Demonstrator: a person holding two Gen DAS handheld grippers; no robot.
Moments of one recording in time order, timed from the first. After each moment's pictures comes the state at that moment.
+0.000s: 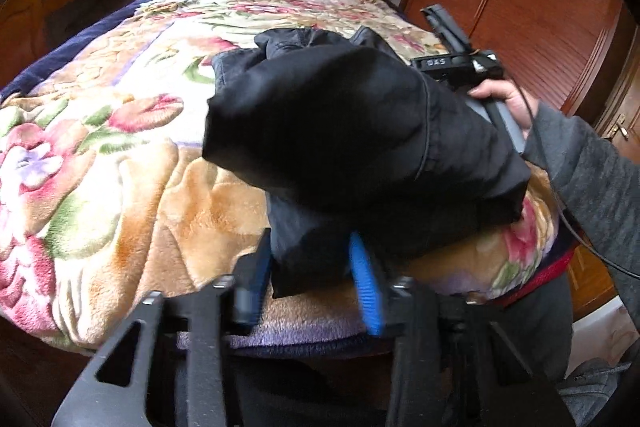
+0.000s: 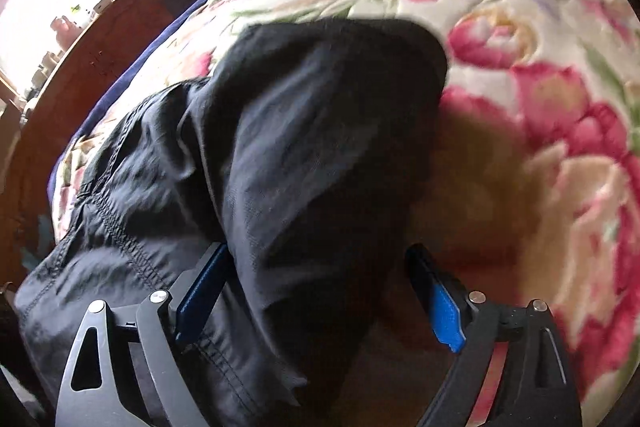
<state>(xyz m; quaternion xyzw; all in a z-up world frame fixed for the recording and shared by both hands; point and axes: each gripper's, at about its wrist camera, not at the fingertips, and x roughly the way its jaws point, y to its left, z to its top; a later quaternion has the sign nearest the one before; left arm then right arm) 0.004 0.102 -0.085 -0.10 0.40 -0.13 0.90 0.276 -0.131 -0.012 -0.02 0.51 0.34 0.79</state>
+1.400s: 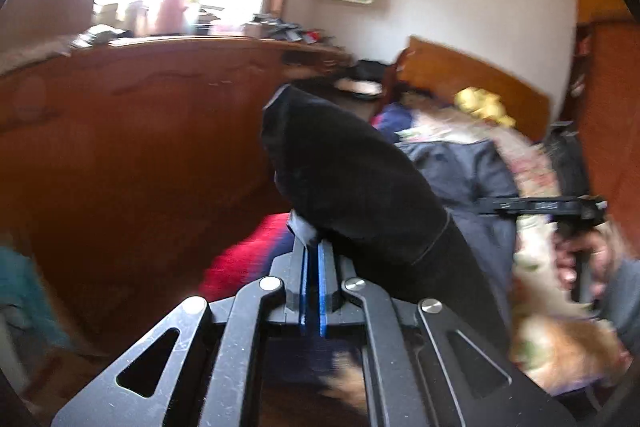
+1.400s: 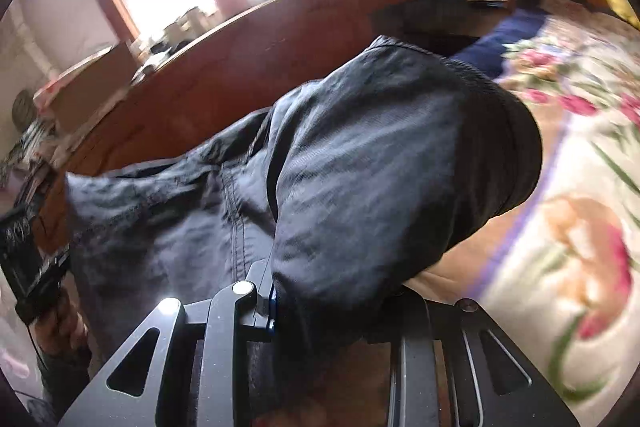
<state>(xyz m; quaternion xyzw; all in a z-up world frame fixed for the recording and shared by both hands) -0.097 0.476 -0.018 -0.13 0.24 0.21 0.94 0.194 0.284 0.000 -0.08 0.36 0.55 0.75</state>
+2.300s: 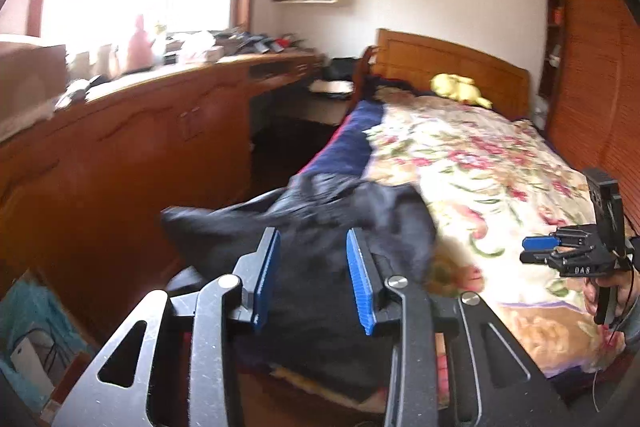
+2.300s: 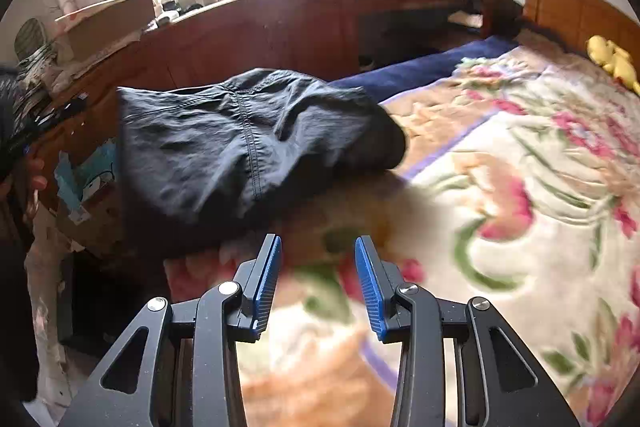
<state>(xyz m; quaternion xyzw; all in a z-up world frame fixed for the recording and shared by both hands) -0.095 0.384 0.062 -0.08 0.24 0.16 0.96 0.155 0.137 0.000 -0.16 0.31 0.49 0.80</state>
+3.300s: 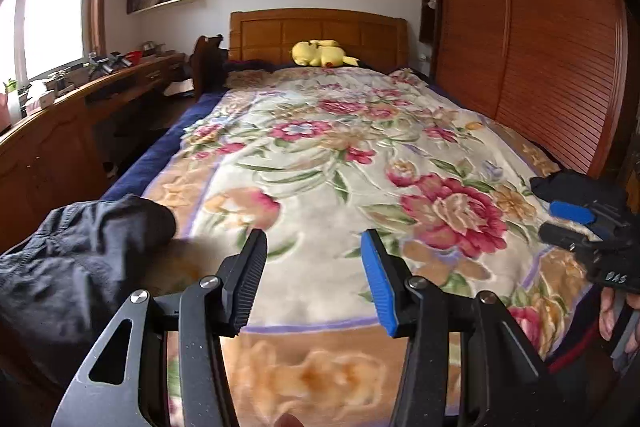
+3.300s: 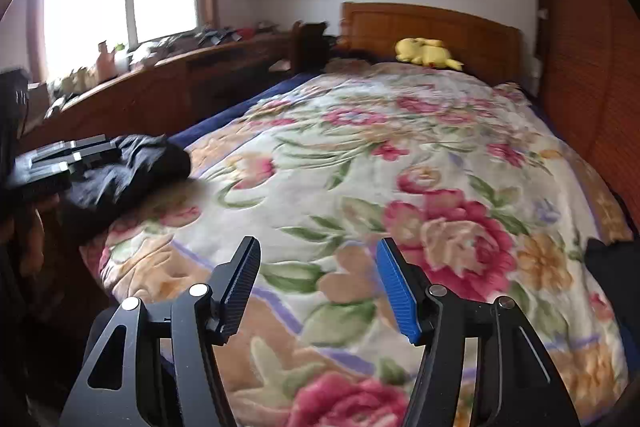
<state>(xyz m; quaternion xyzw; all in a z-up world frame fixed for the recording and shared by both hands) 0.021 0.065 0.068 -0.01 0.28 -0.02 0.96 0.051 -0.147 0.054 -0.06 0.24 0.25 0.94</state>
